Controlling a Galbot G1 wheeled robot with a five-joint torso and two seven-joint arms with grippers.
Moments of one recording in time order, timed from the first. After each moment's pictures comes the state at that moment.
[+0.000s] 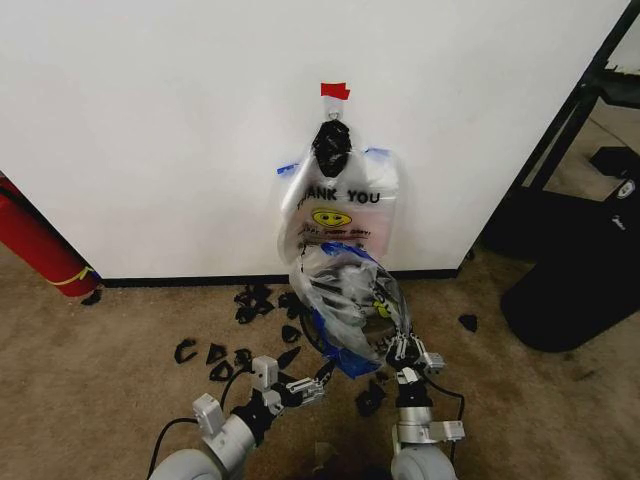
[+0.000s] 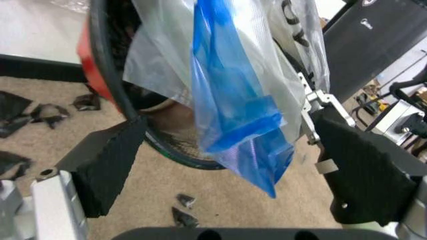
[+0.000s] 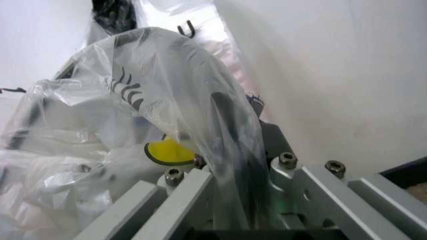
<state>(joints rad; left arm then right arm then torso) 1.48 -0.95 -0.11 -2.13 -0.80 0.05 0.07 -1.40 1.33 0.15 1.68 0.50 0.74 0.09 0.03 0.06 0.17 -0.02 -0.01</state>
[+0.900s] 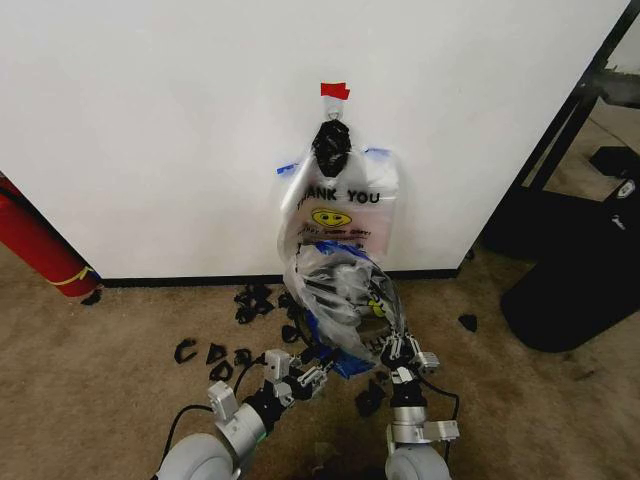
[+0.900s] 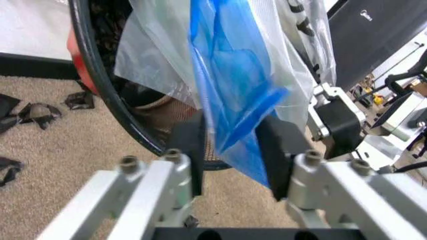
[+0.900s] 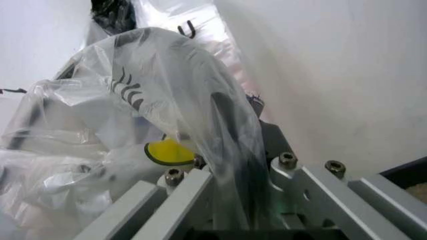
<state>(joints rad) 1.41 -0.93 -0.07 -2.08 -0.83 0.06 0.08 -1.40 1.36 0.16 1.68 0.48 0.72 0.10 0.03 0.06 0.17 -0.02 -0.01</state>
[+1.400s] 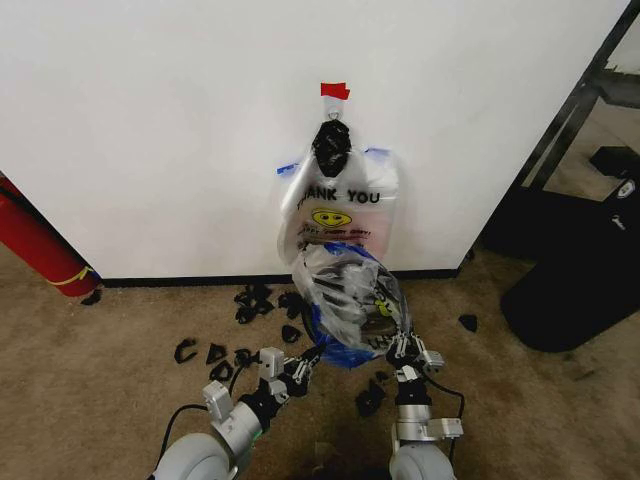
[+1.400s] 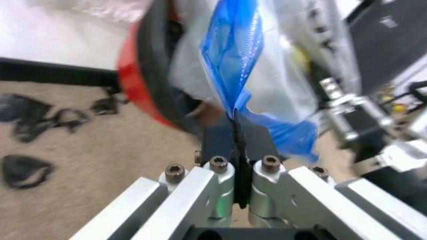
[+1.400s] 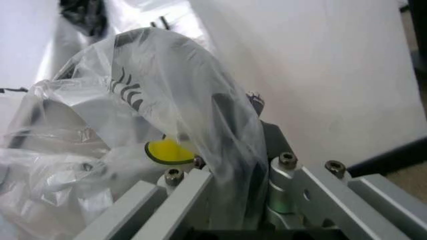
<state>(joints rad) 1.43 -0.94 -0.10 -2.07 -0.81 0.02 0.04 -1.41 1.34 0.17 1.70 0.52 0.68 0.15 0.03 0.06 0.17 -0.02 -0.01</state>
